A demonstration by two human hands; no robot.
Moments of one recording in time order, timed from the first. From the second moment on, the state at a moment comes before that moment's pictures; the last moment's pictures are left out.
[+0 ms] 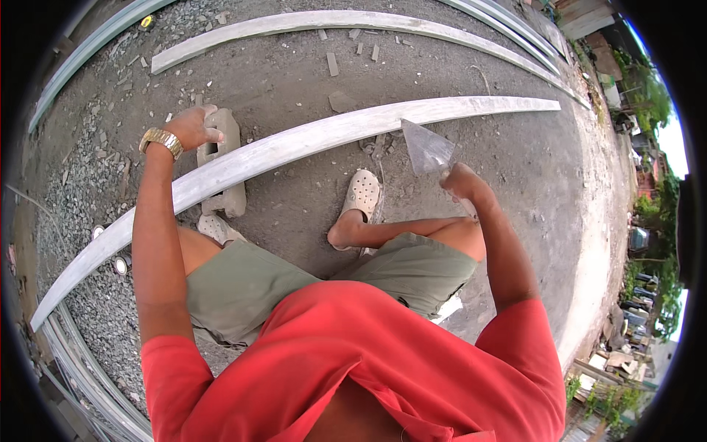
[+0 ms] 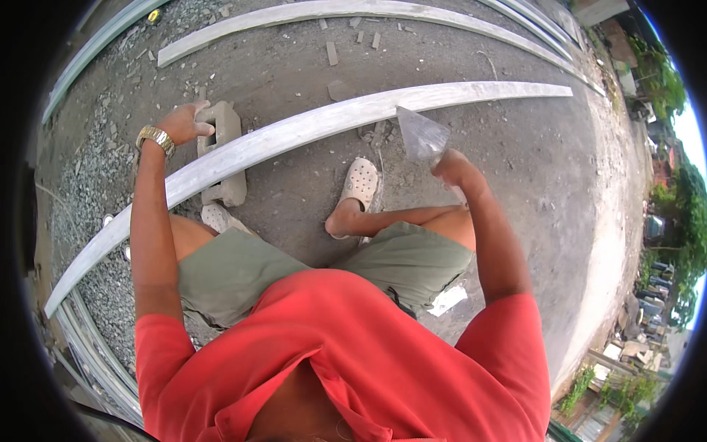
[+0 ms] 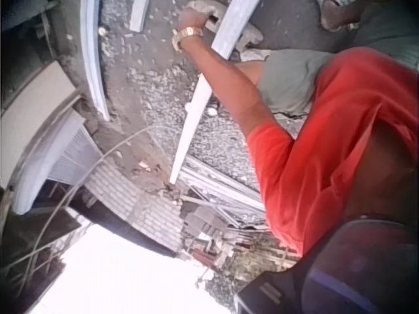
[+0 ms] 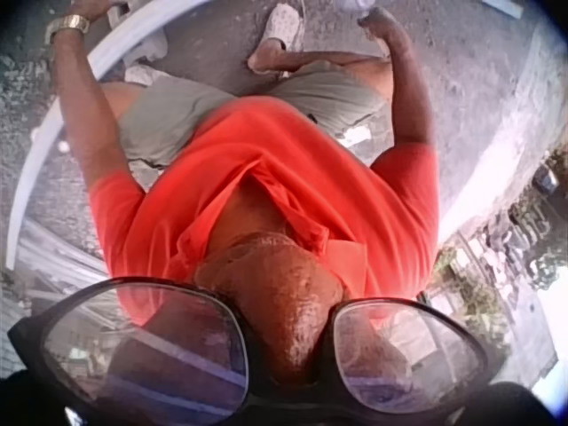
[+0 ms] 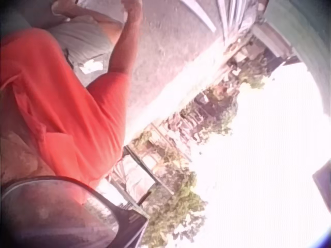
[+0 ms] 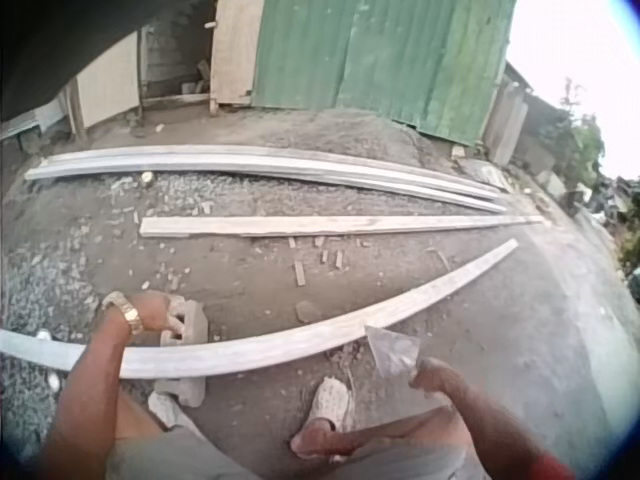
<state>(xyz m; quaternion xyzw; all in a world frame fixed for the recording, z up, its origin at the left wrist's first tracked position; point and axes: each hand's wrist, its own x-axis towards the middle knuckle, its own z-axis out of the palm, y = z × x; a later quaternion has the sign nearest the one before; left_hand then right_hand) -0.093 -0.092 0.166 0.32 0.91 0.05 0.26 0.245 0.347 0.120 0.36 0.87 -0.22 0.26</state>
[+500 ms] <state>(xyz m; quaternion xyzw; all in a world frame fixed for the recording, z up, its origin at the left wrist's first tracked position) -0.101 -0.113 0.162 0.32 0.92 0.07 0.22 0.247 0.321 0.106 0.28 0.89 -0.27 0.23</state>
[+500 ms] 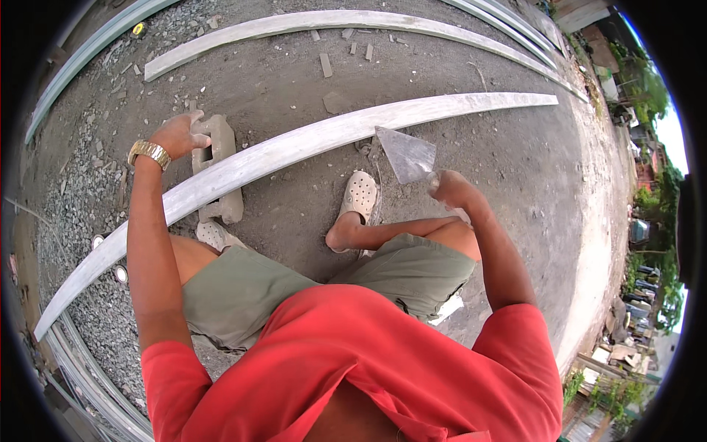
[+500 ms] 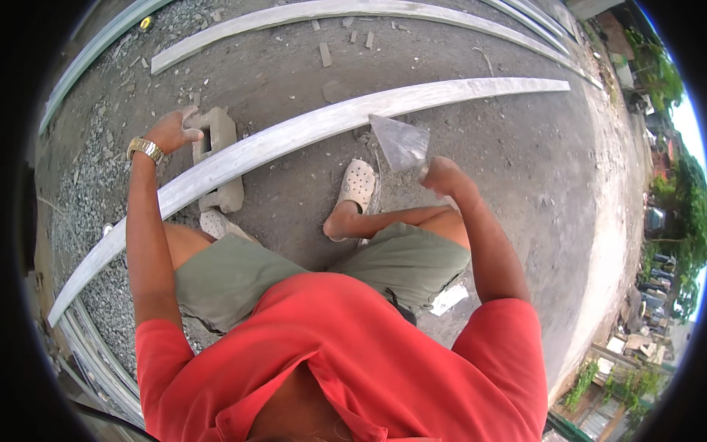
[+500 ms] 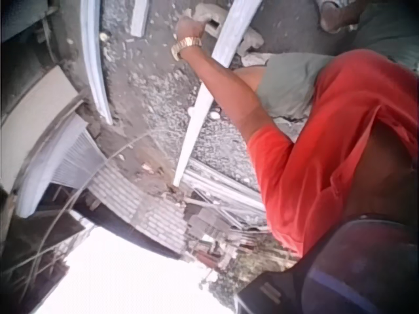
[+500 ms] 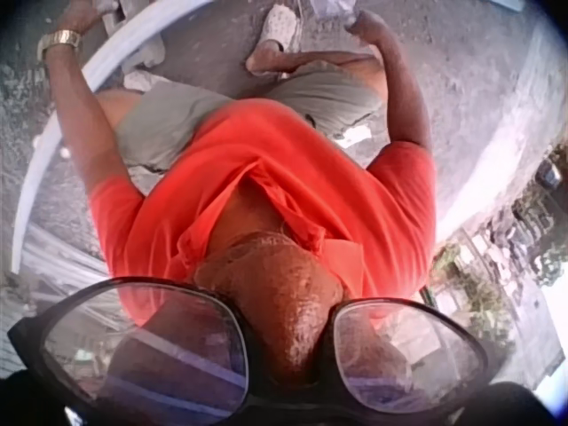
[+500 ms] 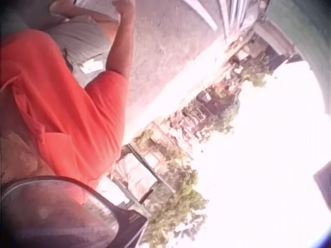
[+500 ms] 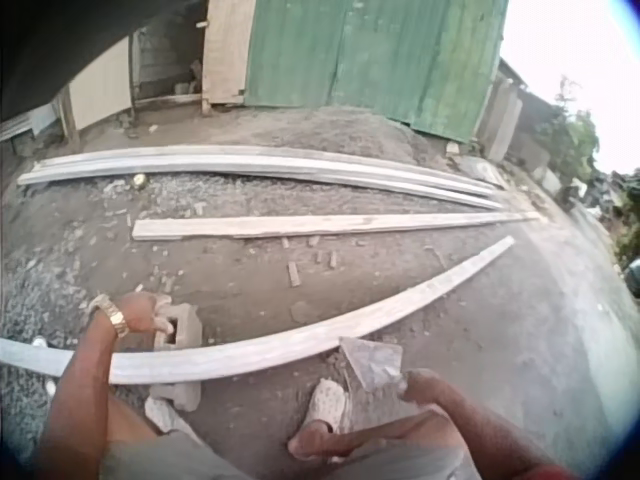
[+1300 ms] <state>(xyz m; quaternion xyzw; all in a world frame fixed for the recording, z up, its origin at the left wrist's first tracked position) -0.101 -0.102 0.169 0.30 0.92 0.05 0.24 0.237 0.327 0.117 0.27 0.92 -0.15 0.24</state>
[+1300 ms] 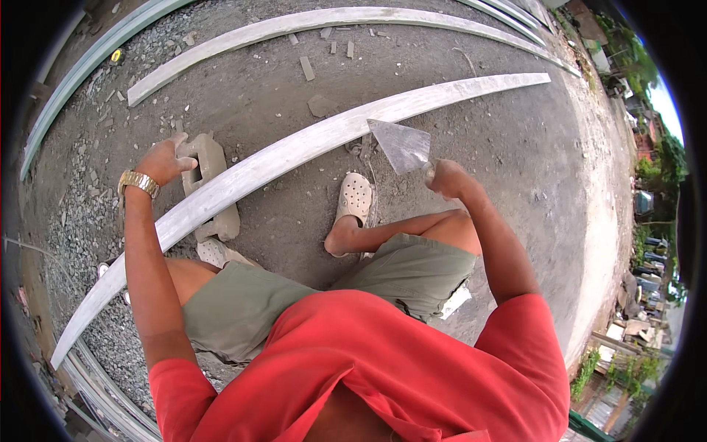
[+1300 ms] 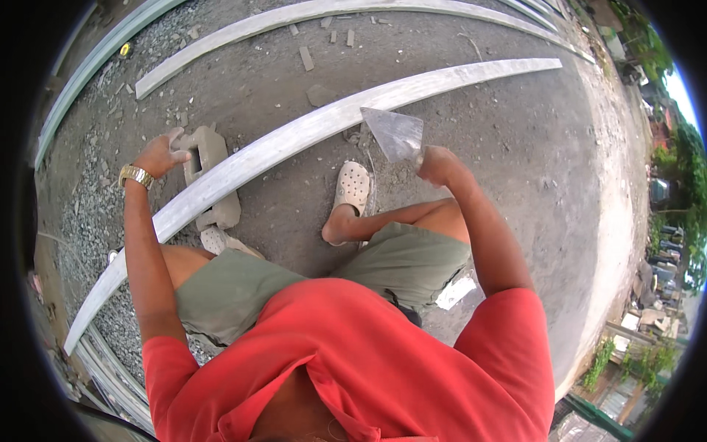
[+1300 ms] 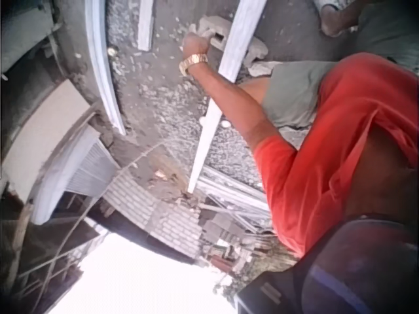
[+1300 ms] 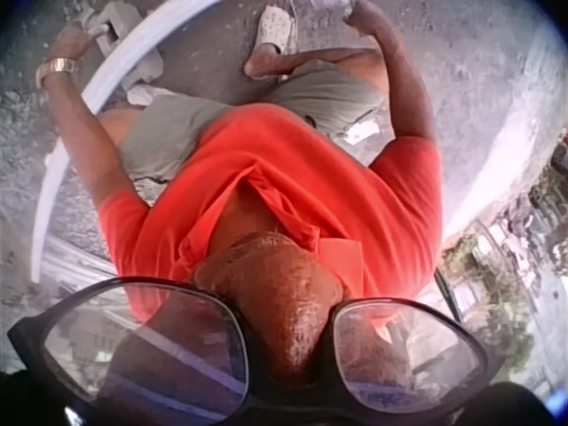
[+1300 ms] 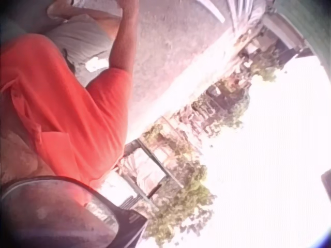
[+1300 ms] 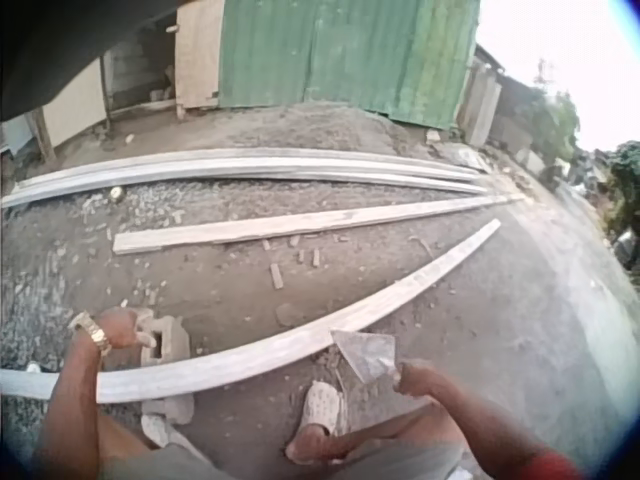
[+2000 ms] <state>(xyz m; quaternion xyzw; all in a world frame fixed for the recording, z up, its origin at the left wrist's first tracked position) -0.099 -0.088 0.172 0.32 0.92 0.05 0.24 0.251 0.341 0.103 0.38 0.85 -0.28 0.23</state>
